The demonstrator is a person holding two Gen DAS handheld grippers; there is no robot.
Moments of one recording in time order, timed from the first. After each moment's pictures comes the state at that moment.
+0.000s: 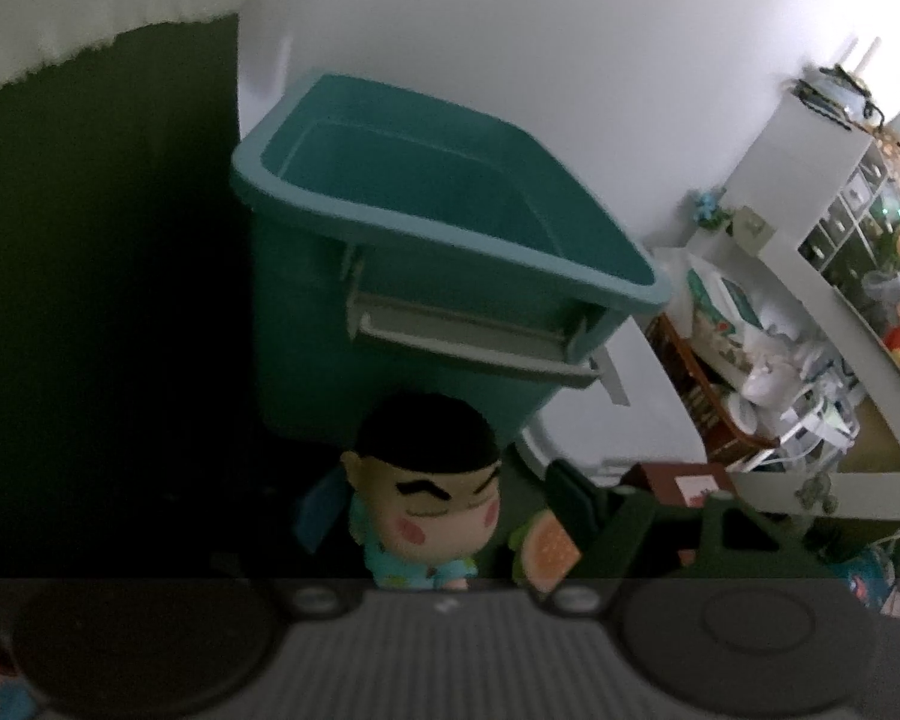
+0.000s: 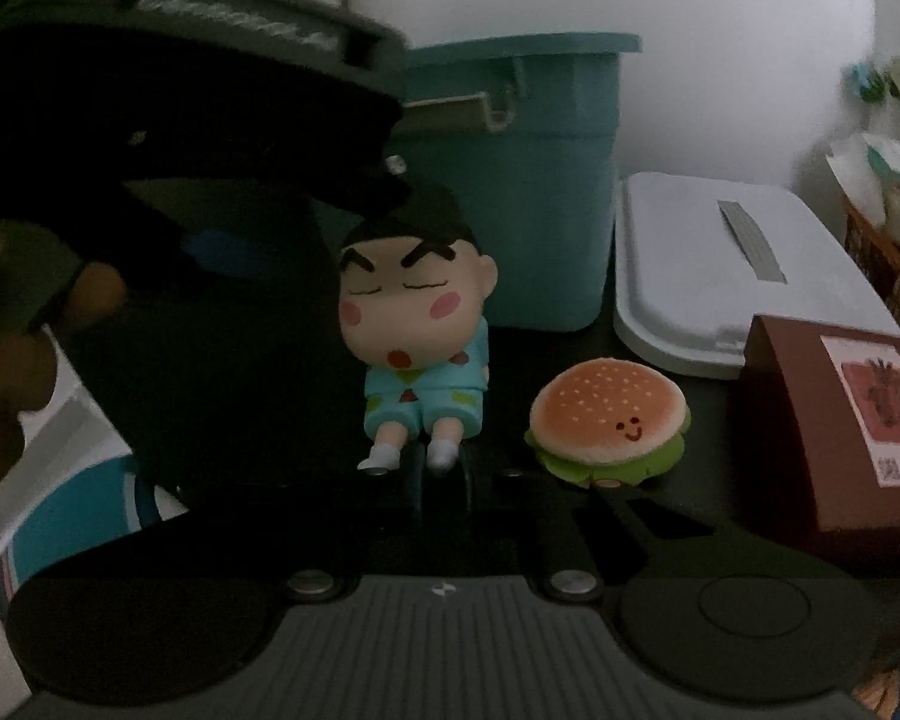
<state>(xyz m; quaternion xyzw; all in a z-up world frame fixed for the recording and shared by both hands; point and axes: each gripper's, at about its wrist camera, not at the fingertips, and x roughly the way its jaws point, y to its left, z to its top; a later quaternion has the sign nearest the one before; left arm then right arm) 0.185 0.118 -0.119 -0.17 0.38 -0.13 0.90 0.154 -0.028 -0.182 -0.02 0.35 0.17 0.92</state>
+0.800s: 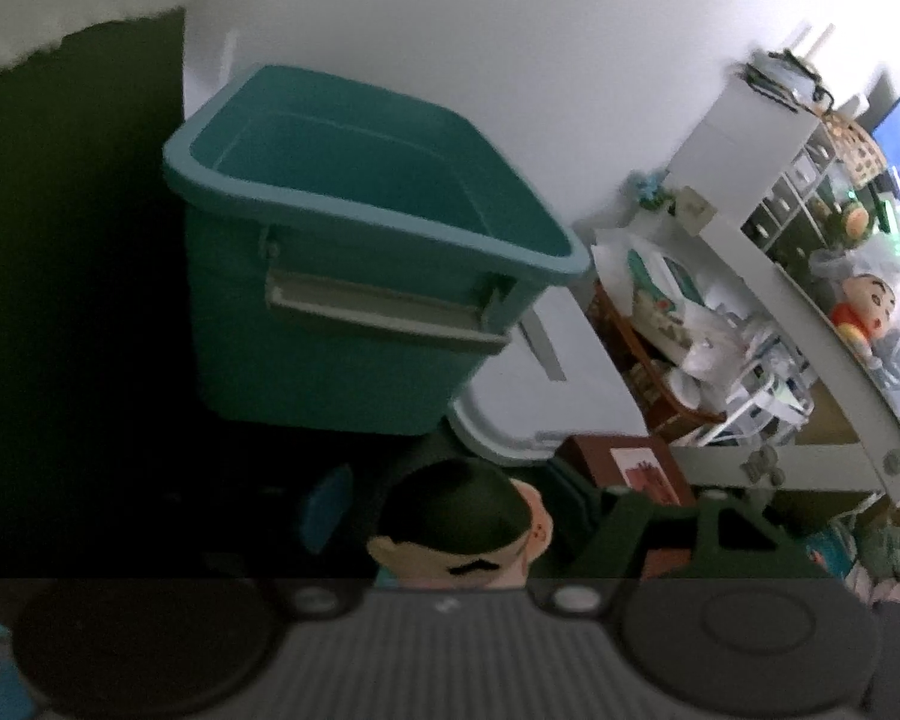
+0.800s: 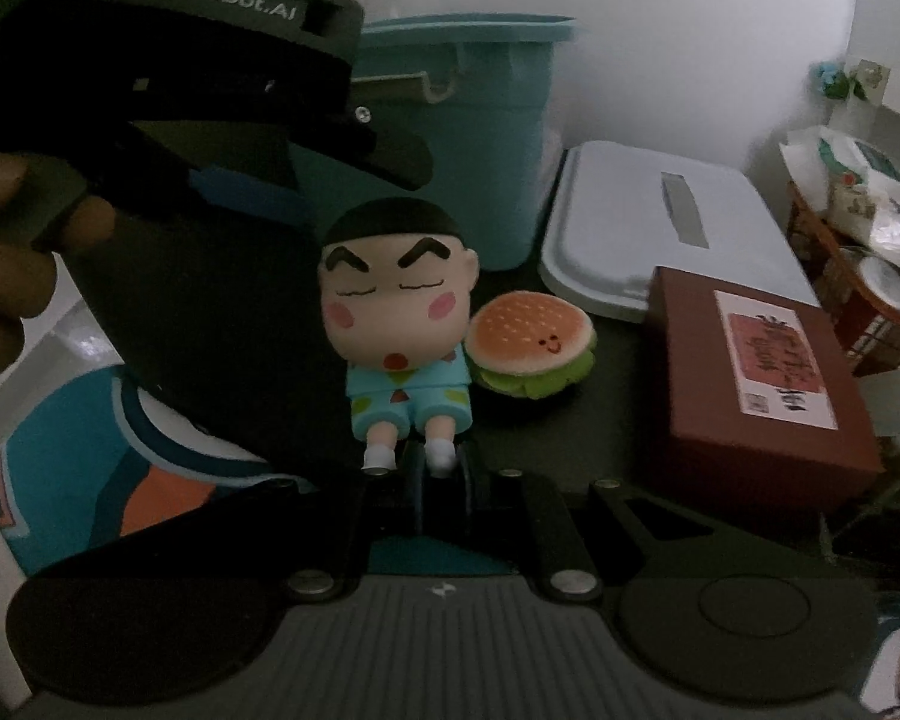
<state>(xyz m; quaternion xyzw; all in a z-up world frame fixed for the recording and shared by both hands) 0.173 0.105 -0.116 -0.18 0.38 -0.18 0.89 0.123 -0.064 -0.167 -0.07 0.39 0.14 0.91</state>
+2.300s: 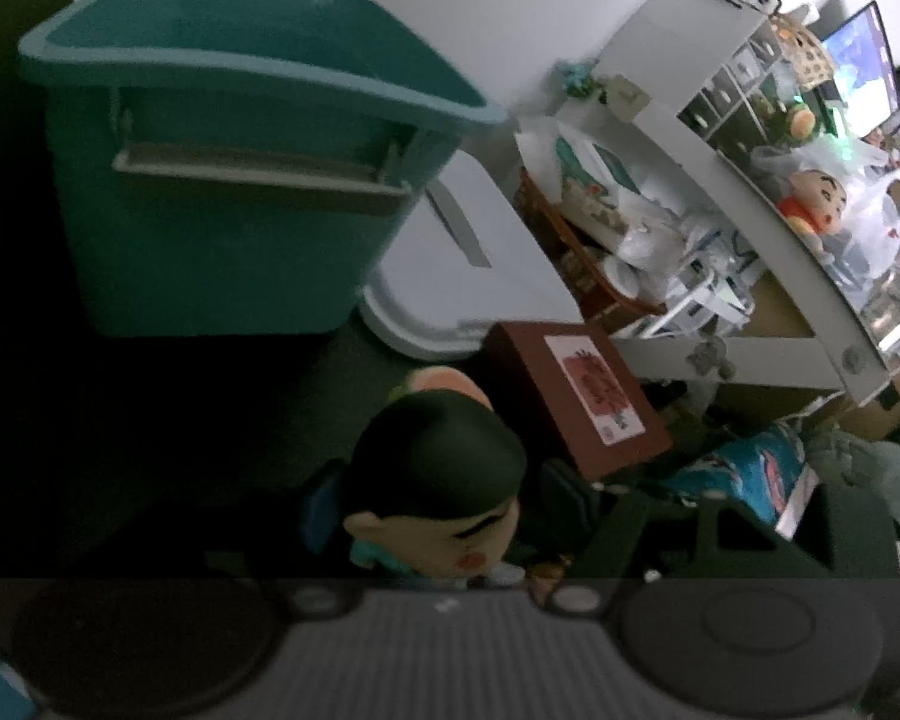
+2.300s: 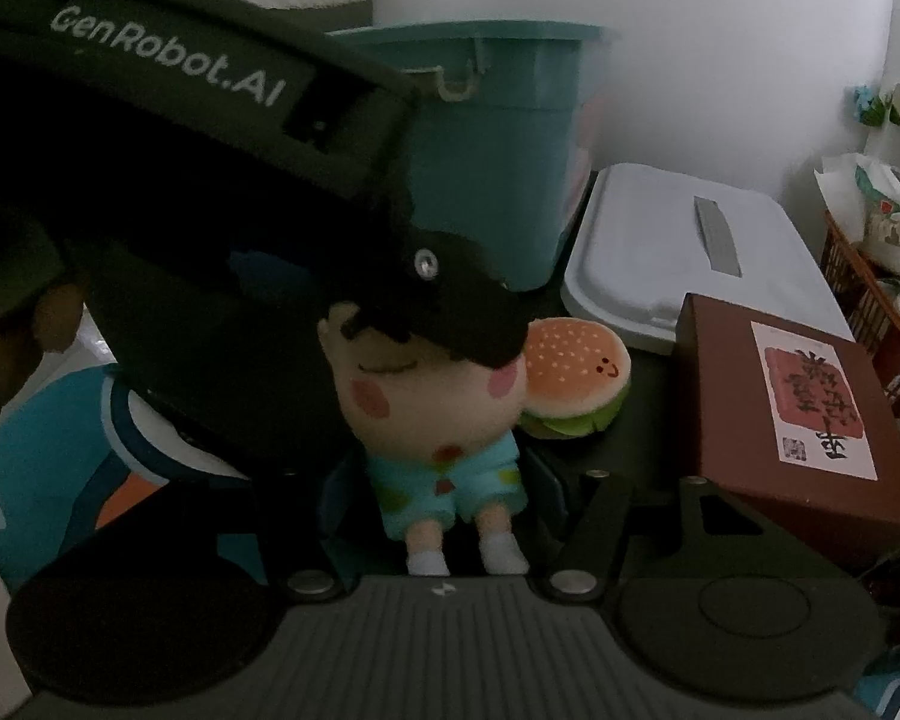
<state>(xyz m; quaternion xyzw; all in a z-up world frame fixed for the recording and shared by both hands) 0.174 0.081 -0.139 -0.15 0.45 -0.28 0.84 0.136 -0.062 -0.183 -0.08 0.36 0.18 0.91</state>
